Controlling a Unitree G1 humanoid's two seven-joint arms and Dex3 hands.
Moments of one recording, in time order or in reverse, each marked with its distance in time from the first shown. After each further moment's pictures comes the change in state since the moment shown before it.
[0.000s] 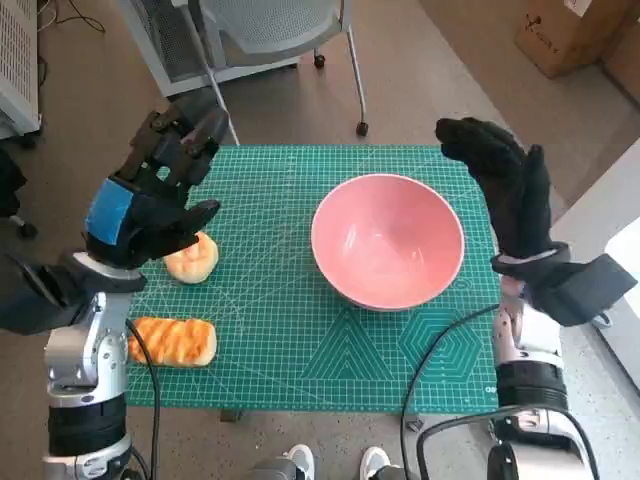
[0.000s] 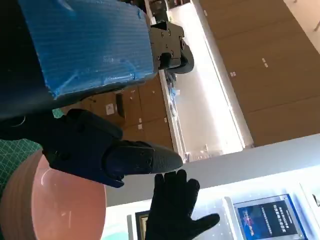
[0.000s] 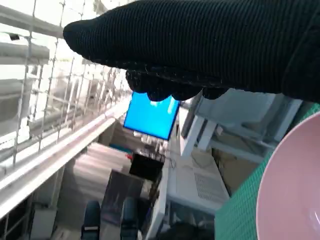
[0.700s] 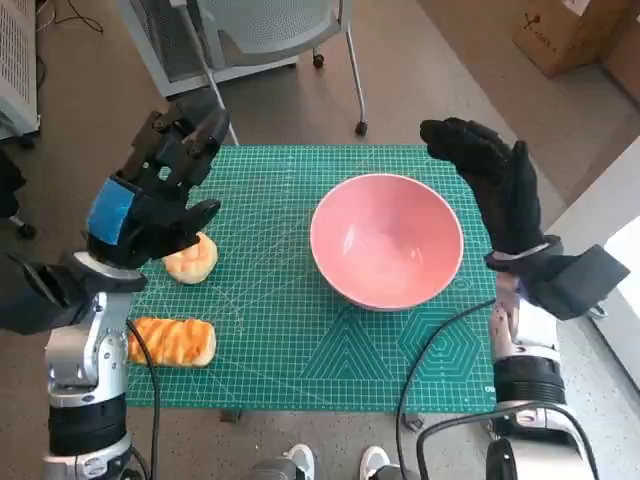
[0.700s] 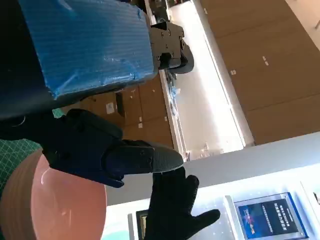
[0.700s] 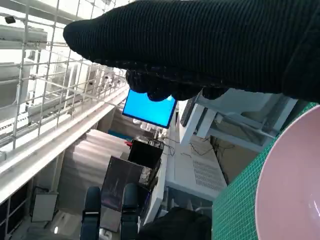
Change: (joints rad) left arm 0.000 0.002 -0.002 0.000 0.003 0.000 -0.003; right arm -0.007 0.007 0.014 0.003 0.000 0.011 0.029
